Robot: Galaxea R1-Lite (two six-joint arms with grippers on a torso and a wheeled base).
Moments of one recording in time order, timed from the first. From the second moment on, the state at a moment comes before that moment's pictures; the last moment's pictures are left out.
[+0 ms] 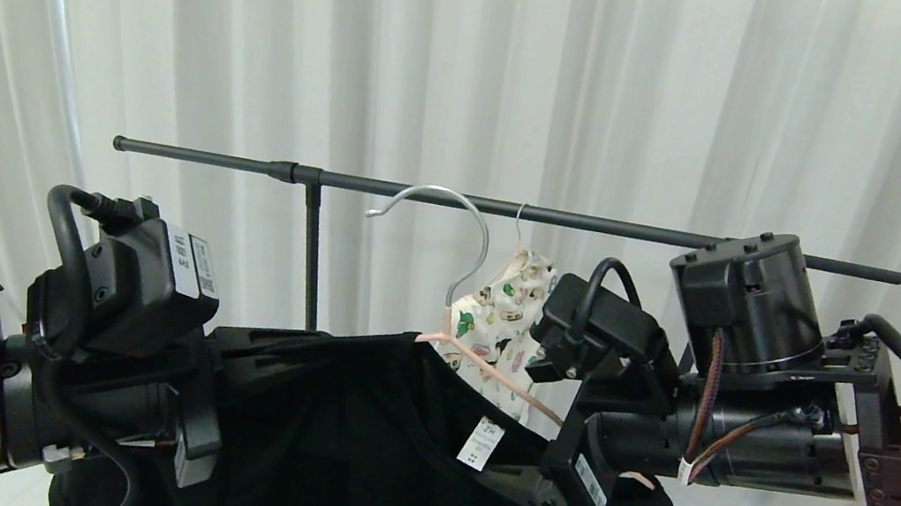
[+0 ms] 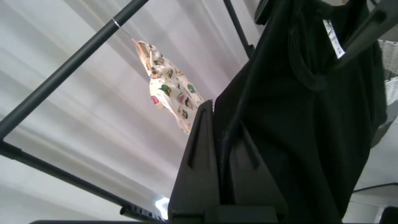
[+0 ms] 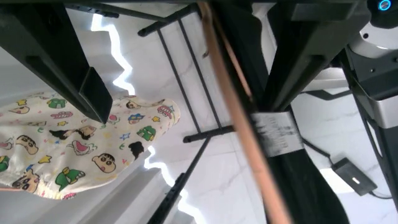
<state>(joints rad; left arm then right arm) -0.46 1.28 -0.52 -0.52 -0.40 0.54 0.89 1.69 -1.10 0.00 0.19 -0.27</state>
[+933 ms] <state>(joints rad) -0.47 1.28 -0.51 -0.52 -0.39 0.54 0.88 1.67 -1.09 -0.03 0.18 -0.27</state>
